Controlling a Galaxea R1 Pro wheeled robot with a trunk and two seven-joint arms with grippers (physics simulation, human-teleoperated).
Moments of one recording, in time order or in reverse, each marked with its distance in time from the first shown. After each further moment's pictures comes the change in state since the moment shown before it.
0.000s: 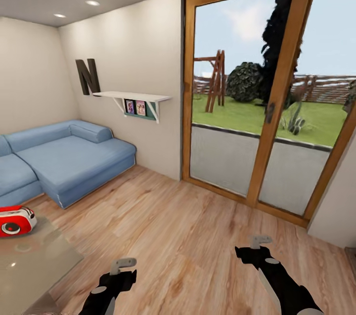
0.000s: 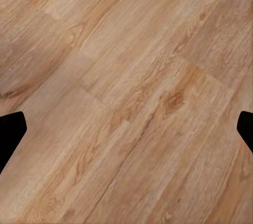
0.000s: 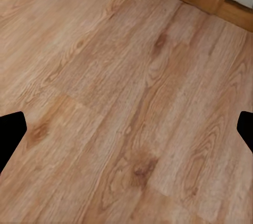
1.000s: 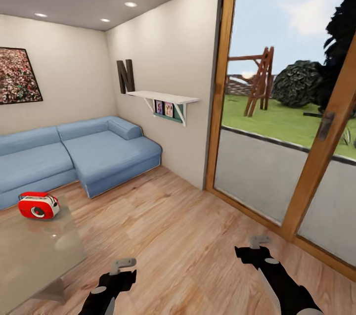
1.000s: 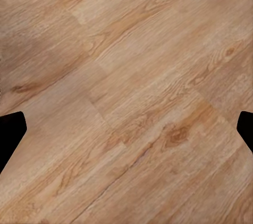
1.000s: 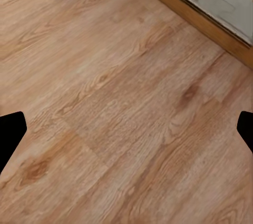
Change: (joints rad) left arm 0.000 0.002 0.000 0.000 0.000 -0.001 0.000; right arm 0.000 0.002 0.000 0.000 0.000 -0.002 0.000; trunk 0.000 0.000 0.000
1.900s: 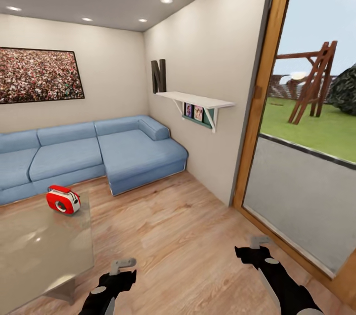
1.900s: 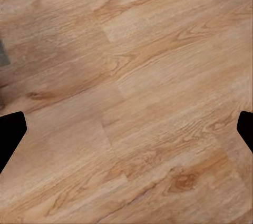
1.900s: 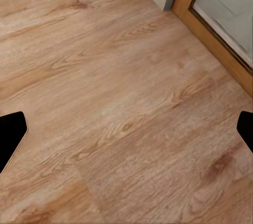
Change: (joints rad) left arm 0.000 0.000 0.001 0.000 0.001 0.000 -0.001; right arm 0.000 0.000 0.000 0.000 0.000 0.000 0.000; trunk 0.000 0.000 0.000
